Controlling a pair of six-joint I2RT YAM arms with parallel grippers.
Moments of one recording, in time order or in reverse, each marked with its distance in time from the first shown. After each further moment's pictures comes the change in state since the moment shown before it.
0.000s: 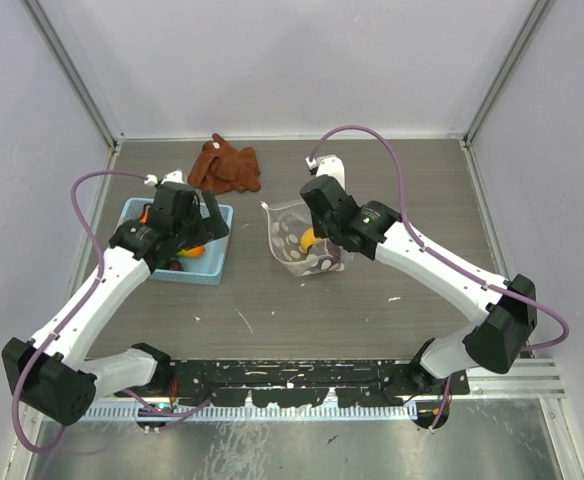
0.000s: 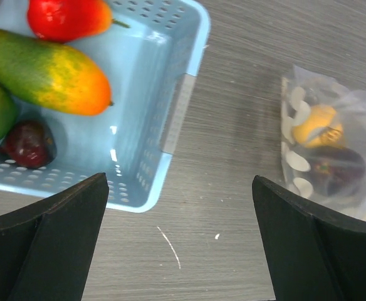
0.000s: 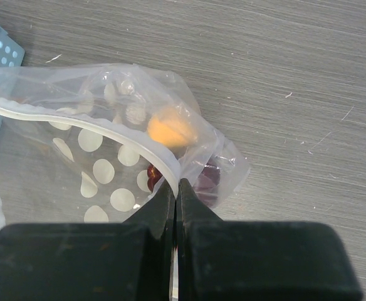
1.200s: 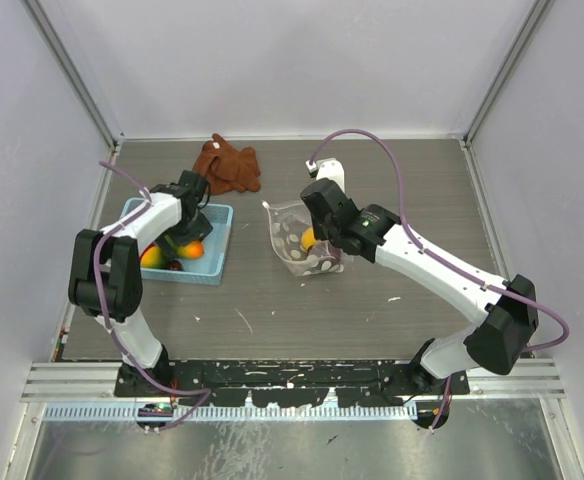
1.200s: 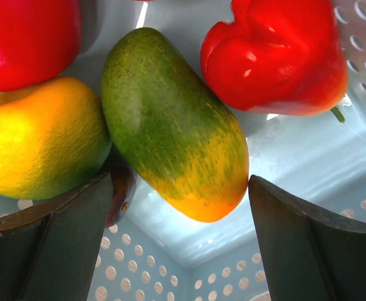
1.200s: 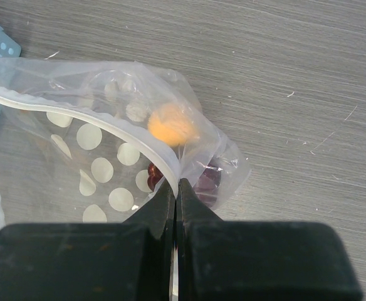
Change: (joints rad) left arm 0.207 0.592 0.155 -0.150 -0.247 -0.274; right arm 0.000 -0.009 -0.041 0.038 0.000 -0.008
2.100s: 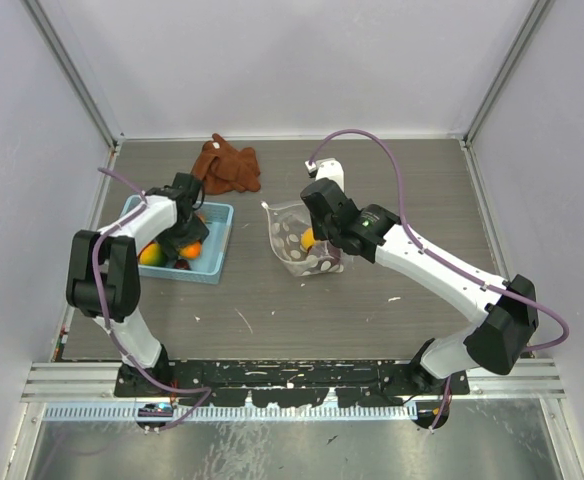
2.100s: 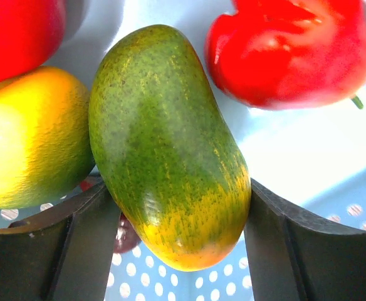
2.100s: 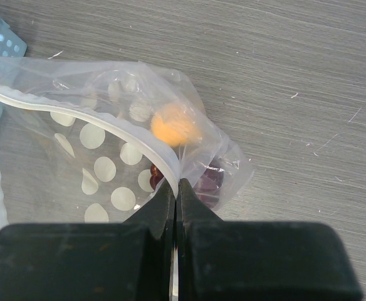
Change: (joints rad) left arm 0.039 0.033 -0.037 0.061 0.080 0.043; right arm 0.000 0.000 -0.002 0.006 -0.013 -0.004
